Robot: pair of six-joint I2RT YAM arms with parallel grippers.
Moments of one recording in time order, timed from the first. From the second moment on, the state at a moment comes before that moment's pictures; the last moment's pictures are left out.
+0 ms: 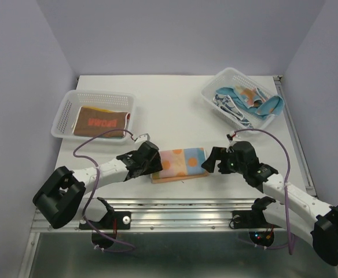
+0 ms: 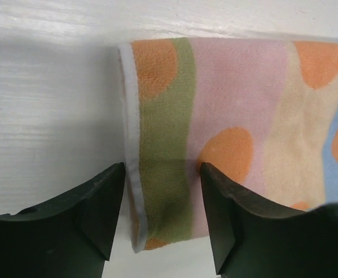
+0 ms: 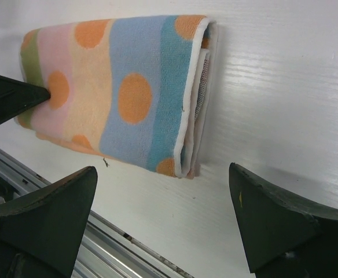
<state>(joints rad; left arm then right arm) -0.76 1.29 0.56 -0.23 -0.22 -0.90 0.53 0.91 0.40 -0.13 -0.19 0.60</state>
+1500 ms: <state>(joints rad) -0.58 1.64 1.25 -0.42 -0.94 -0.03 0.53 0.81 0.40 -0.15 -0.13 0.57</state>
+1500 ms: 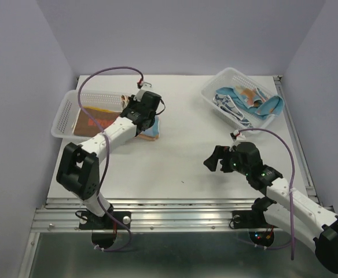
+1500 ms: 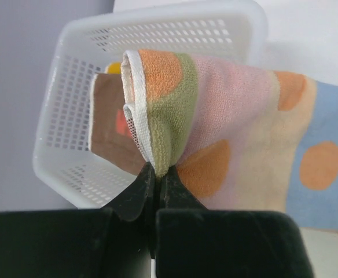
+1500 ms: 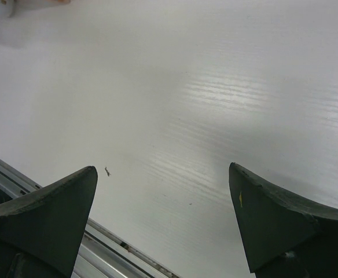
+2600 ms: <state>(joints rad) -0.12 1.49 1.13 -0.35 -0.41 0.47 0.53 0.89 0.39 -0.13 -0.11 0.55</state>
